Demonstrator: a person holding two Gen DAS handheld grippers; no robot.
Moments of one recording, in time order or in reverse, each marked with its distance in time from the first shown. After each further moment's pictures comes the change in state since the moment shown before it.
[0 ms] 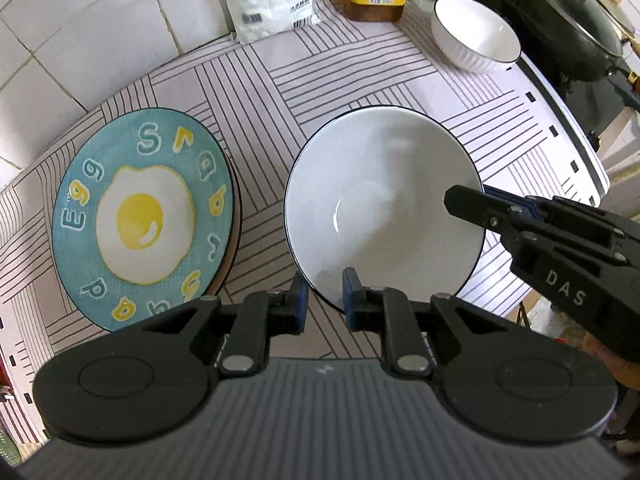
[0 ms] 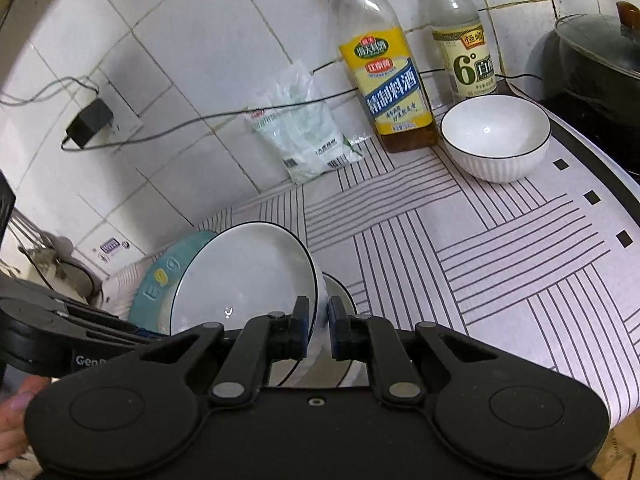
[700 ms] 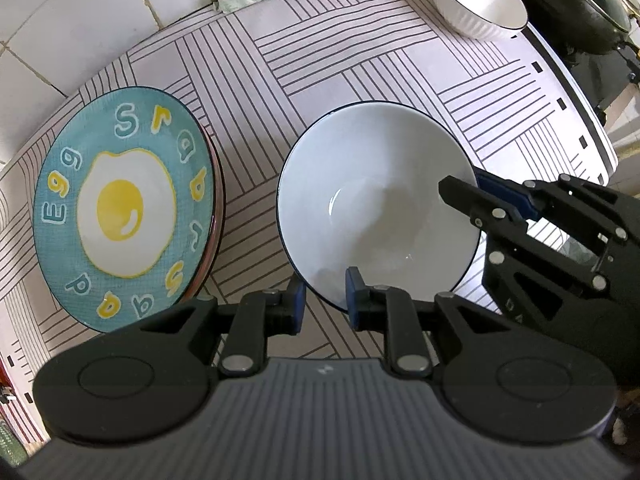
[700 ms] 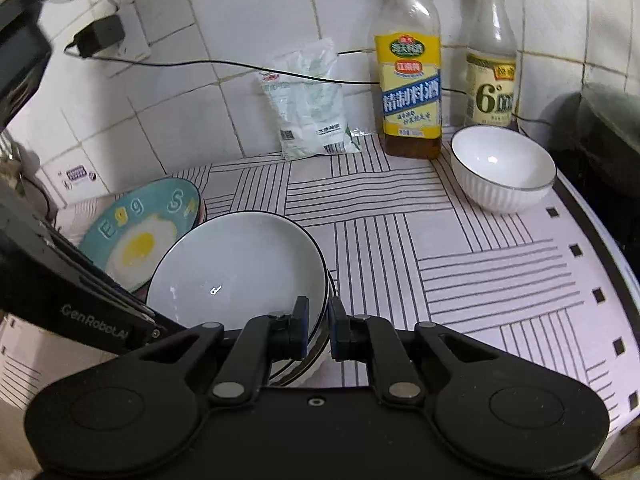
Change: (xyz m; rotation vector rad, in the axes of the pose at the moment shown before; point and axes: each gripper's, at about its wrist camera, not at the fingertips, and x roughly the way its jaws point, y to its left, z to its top) left arm 0.025 -0.005 0.007 0.020 0.100 -0.001; right arm 0.016 0.022 -0.015 -0.272 0.023 -0.153
